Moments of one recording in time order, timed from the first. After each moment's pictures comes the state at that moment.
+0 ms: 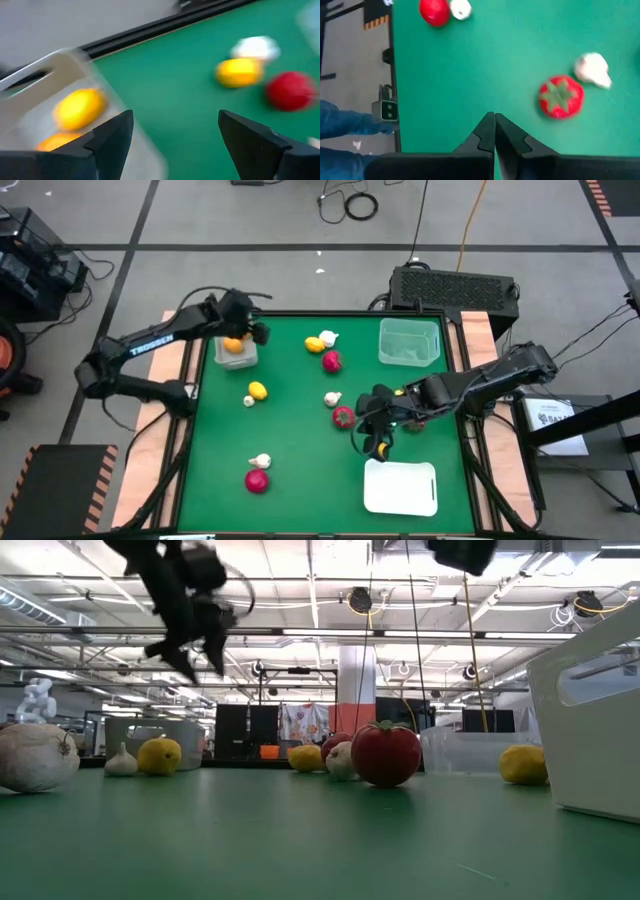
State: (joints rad) left arm 0.62 1.22 1.00 -0.69 -0.13 -0.46; right arm 0.32 1.48 1.38 -0.83 0.06 0.64
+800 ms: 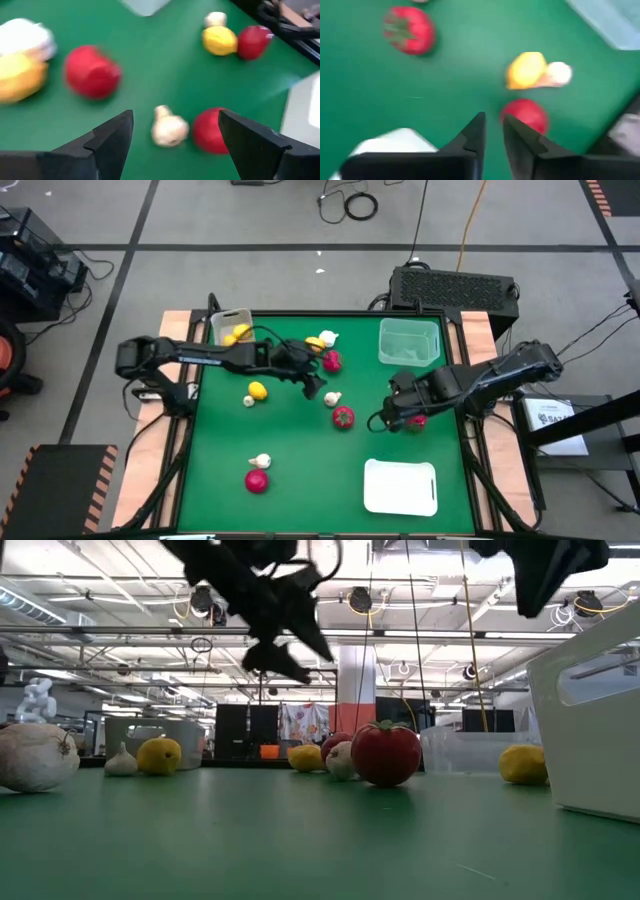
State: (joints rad) left arm 0.13 1.60 1.12 -0.25 -0.01 -0.48; right arm 0.28 1.43 1.38 -1.44 0.21 1.24
